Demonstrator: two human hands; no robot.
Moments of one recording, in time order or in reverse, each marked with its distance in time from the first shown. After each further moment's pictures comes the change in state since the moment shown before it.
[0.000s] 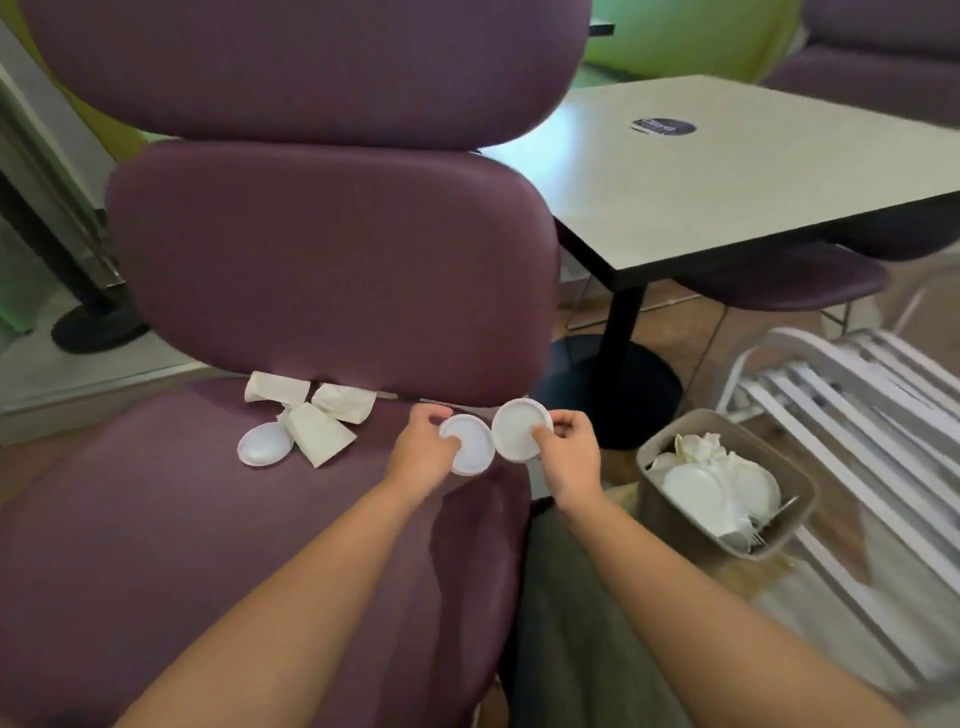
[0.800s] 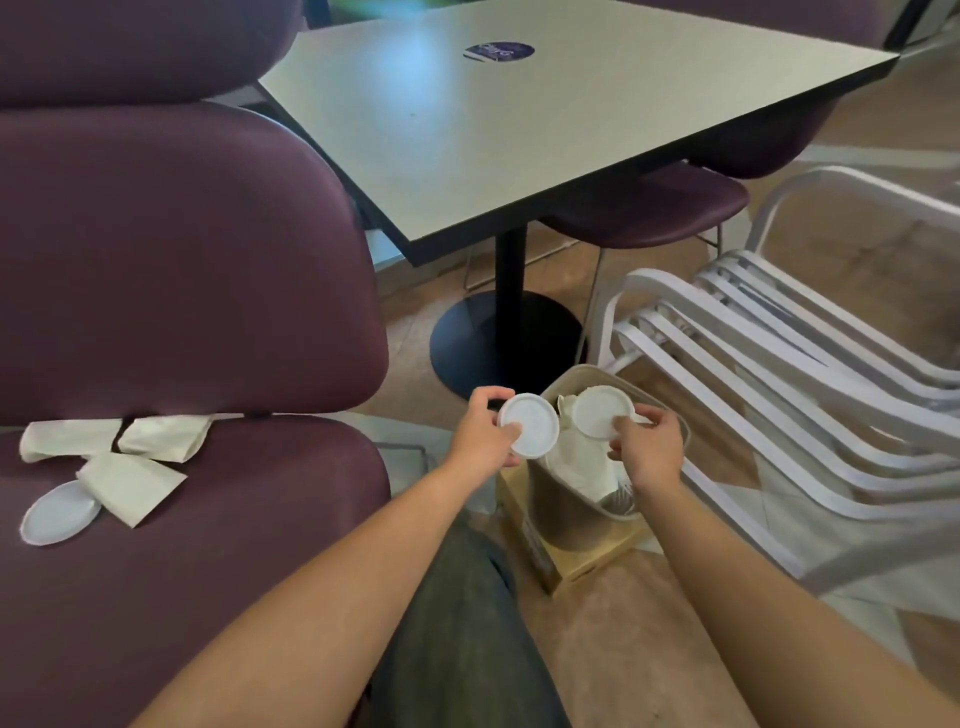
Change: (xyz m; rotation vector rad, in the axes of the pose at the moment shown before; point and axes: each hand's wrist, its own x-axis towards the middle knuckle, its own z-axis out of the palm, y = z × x) left_hand -0.017 0.102 0.215 -0.168 -0.386 0.022; right_hand 0.096 0.063 -0.217 0.064 0.409 0.292
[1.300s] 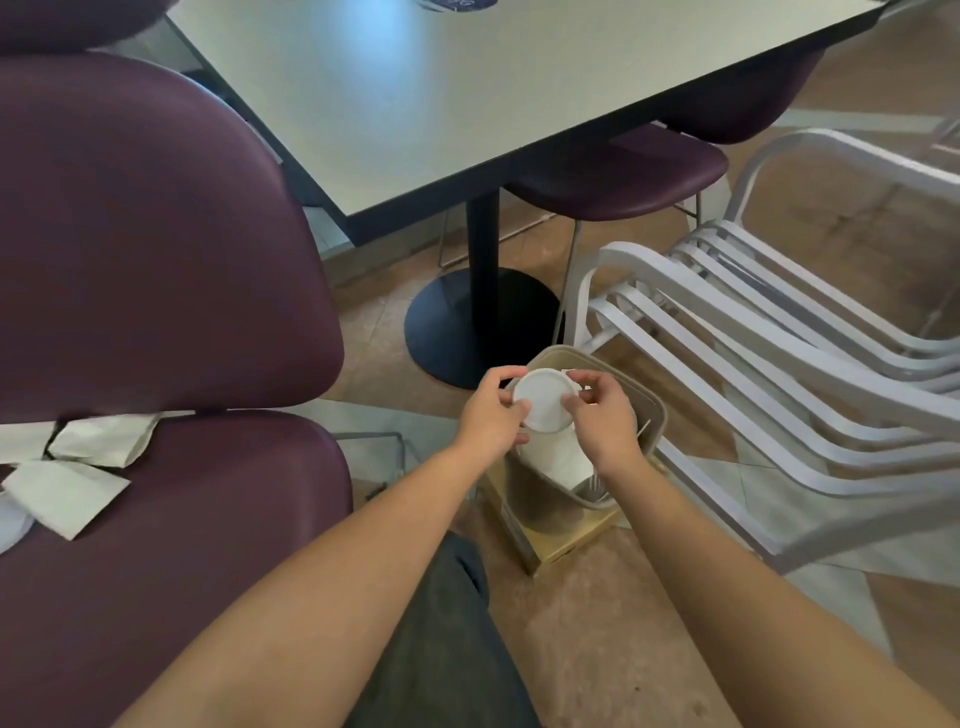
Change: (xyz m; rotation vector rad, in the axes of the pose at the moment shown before) left_hand 0.024 0.003 0.044 -0.022 -0.089 0.042; right_hand 0.000 -0.006 0.009 -0.161 -0.203 -0.190
